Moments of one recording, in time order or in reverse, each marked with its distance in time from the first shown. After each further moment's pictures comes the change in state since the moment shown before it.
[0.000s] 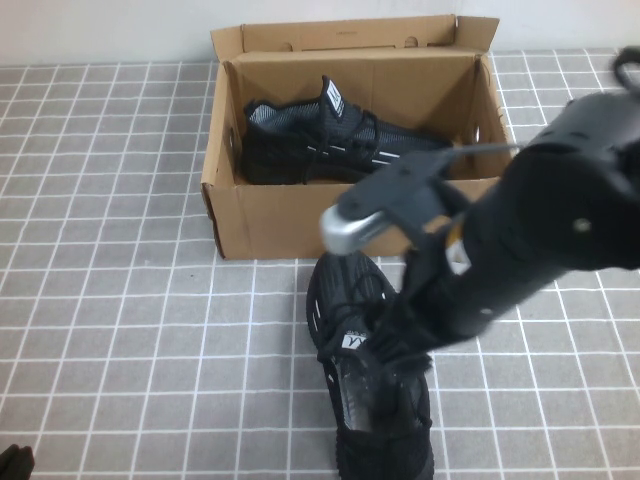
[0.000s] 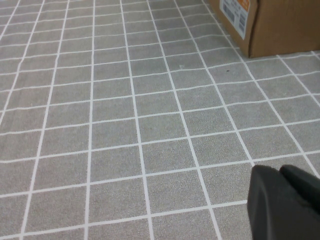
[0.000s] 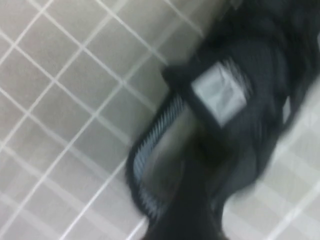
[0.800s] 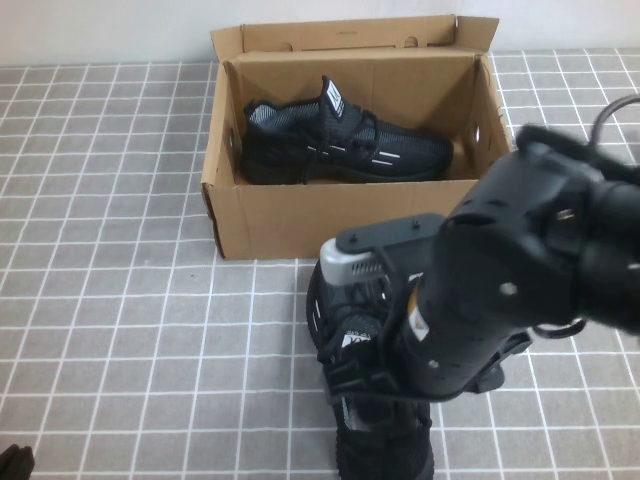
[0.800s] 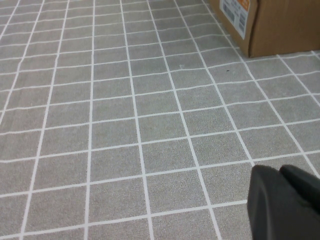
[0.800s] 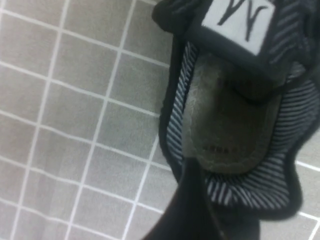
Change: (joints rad) right arm 0.098 0.053 0.007 -0.040 0.089 0.514; left arm 0.000 0.000 0.000 0.000 0.000 0.000
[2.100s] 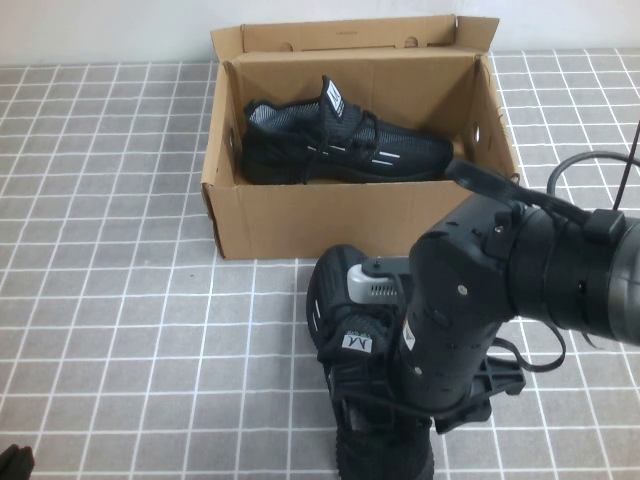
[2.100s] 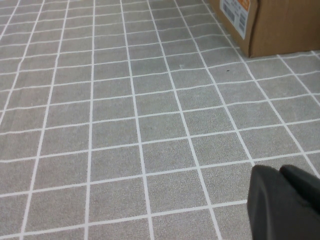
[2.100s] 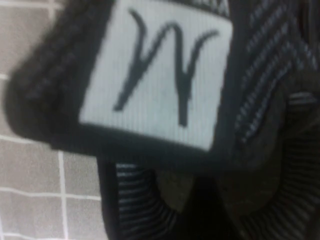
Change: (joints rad) right arm -0.079 0.142 0.053 0.098 -0.065 0.110; left arm 0.000 0.000 0.000 0.000 0.000 0.000
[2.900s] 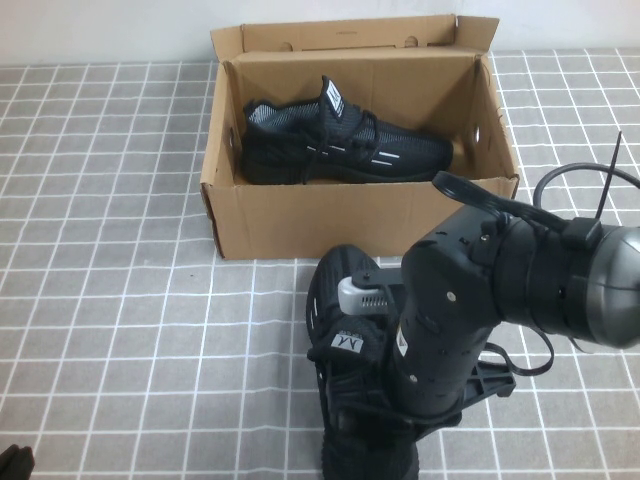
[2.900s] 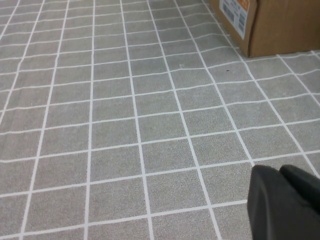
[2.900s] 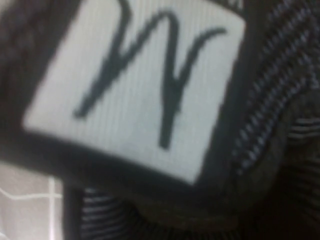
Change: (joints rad) right arm -0.002 0.034 0.008 0.028 -0.032 -0.071; left arm 0.000 0.000 0.000 0.000 0.000 0.000
